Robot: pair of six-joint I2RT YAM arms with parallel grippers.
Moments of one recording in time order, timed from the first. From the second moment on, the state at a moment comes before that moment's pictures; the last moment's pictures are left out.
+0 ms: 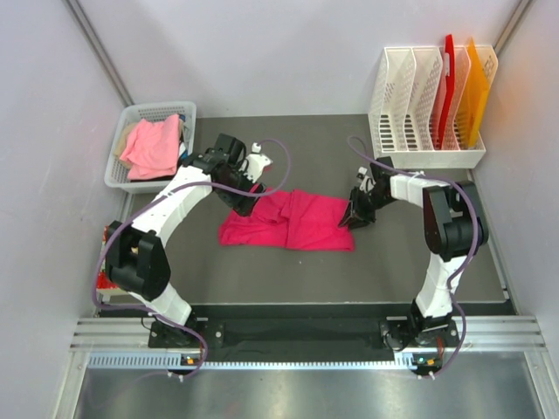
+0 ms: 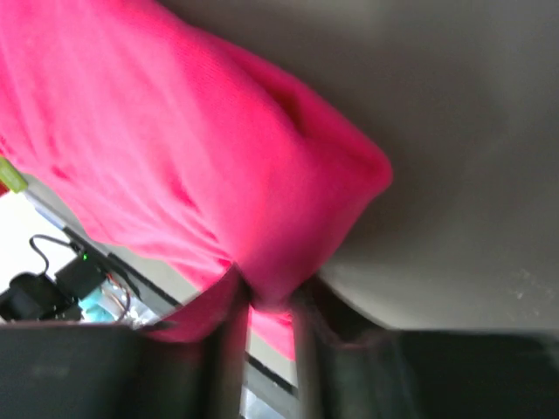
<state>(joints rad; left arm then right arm) -0.38 1.62 1.39 -0.90 0.17 0.37 0.20 1.91 1.15 -0.56 -0.58 0.40</state>
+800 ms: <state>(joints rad) -0.37 1.59 1.39 -0.96 0.17 0.37 0.00 1.74 1.20 -0.80 -0.25 0.30</state>
